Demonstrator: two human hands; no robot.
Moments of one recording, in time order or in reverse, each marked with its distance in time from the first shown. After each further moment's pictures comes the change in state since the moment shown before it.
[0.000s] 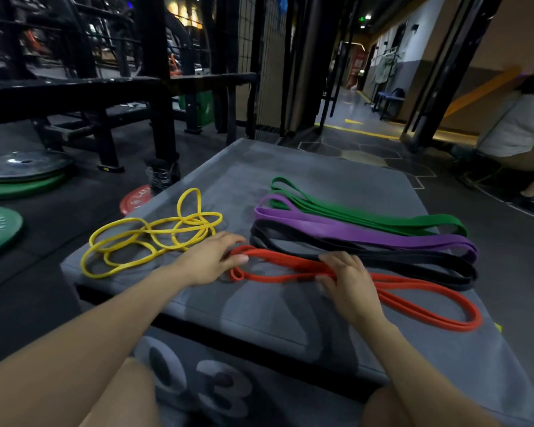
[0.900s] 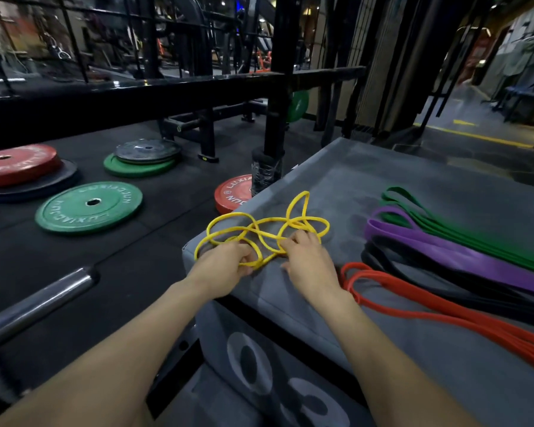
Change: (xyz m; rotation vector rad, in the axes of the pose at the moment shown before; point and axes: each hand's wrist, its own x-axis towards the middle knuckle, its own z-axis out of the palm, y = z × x) left_hand -0.086 -0.092 -0.054 0.120 0.141 -0.329; right_hand 0.078 -0.206 0.105 -0.061 -0.225 -0.388
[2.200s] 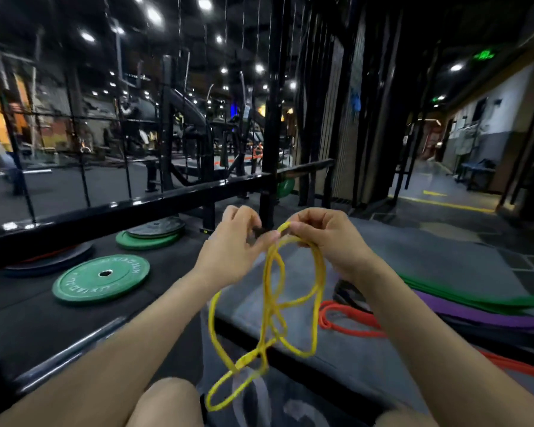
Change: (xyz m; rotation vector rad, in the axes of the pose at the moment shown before) left_hand -0.104 0.129 -0.149 -0.210 0.555 0.184; right_hand -0.096 -0.047 -0.213 1.122 0.224 -0.196
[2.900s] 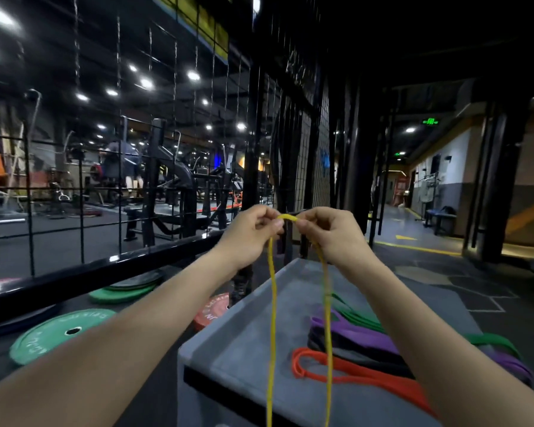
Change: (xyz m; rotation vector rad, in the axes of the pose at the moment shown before) left_hand 0.044 0.104 -0.038 -0.553 -0.088 0.065; right_hand -0.011 -0.094 -0.047 -0.235 0.250 -0.155
